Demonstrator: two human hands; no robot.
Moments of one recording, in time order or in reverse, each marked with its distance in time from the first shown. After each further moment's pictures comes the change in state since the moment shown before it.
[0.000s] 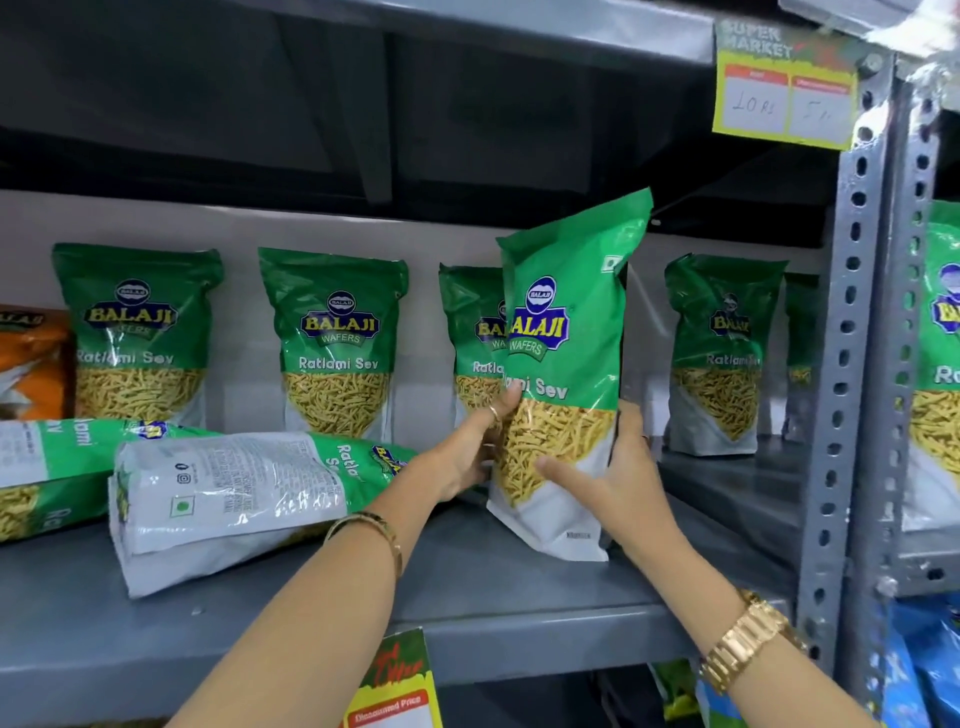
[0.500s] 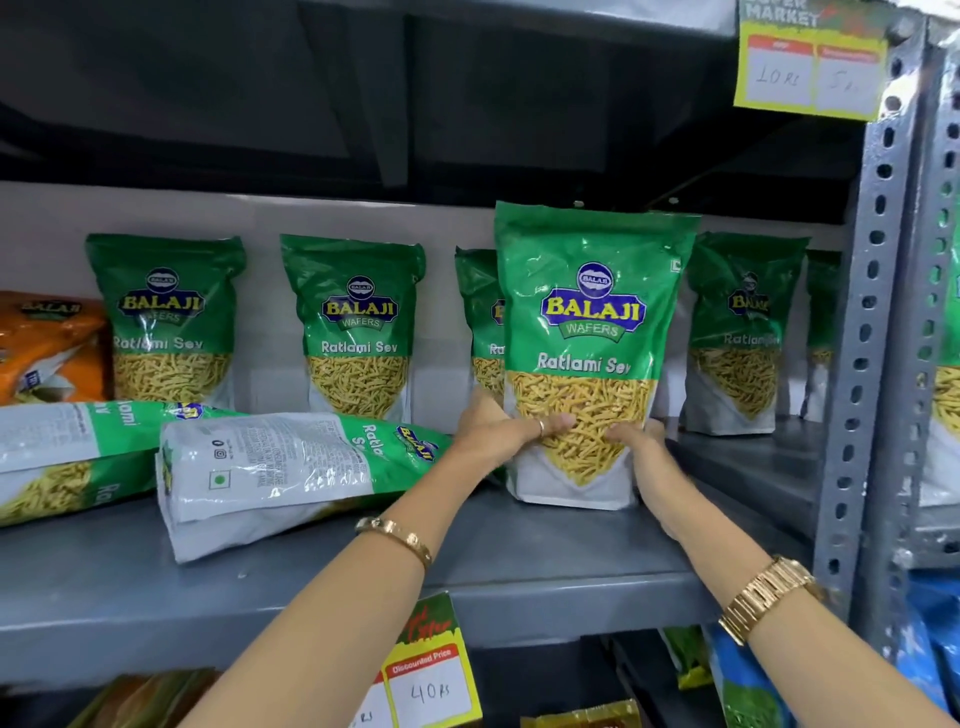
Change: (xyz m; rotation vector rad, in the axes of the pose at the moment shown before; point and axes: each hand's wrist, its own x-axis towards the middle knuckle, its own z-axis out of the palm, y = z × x) left_hand -0.005 -0.009 0.005 0.285 0.275 0.111; right_hand 0.019 0.037 -0.002 0.254 -0.007 0.498
